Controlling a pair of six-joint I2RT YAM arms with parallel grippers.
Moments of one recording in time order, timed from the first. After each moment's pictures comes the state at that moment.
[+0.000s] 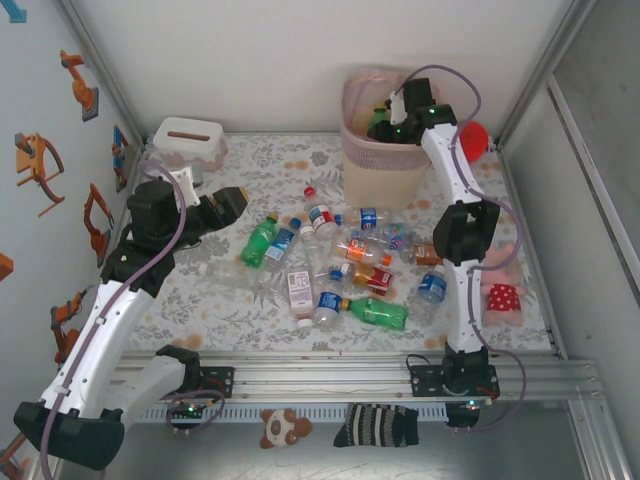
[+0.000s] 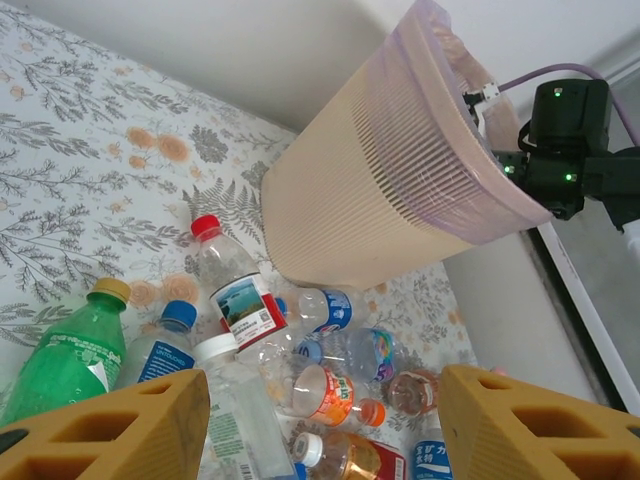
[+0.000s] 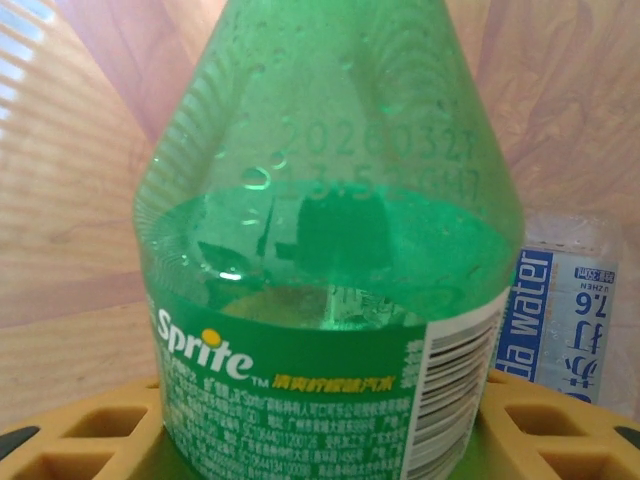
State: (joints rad) left arm -0.33 0.92 1.00 -0.46 0.31 -0.64; right arm 0.20 2.38 2.49 -1.05 -0.32 0.16
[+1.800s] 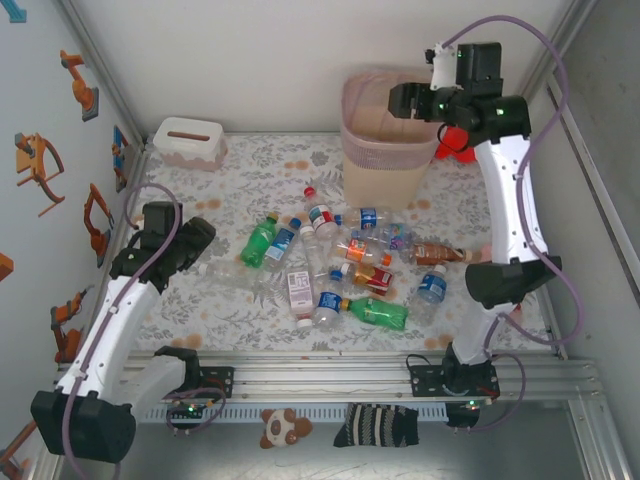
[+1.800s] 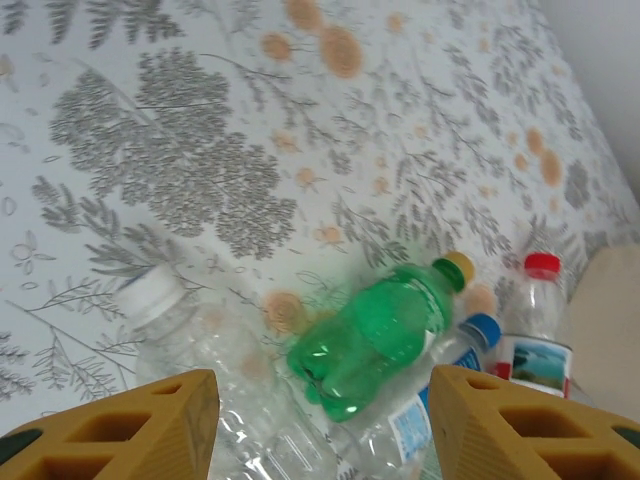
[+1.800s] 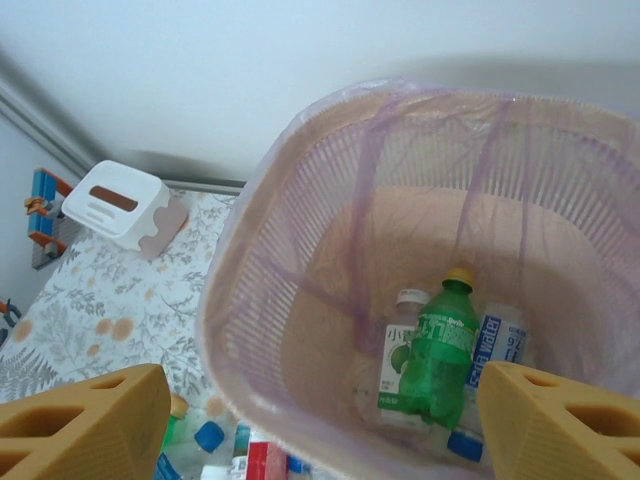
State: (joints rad) left arm -0.18 0.96 0.86 -0.76 -0.07 -0.97; right arm 0.21 1.82 2.36 -1.07 -0.29 0.14
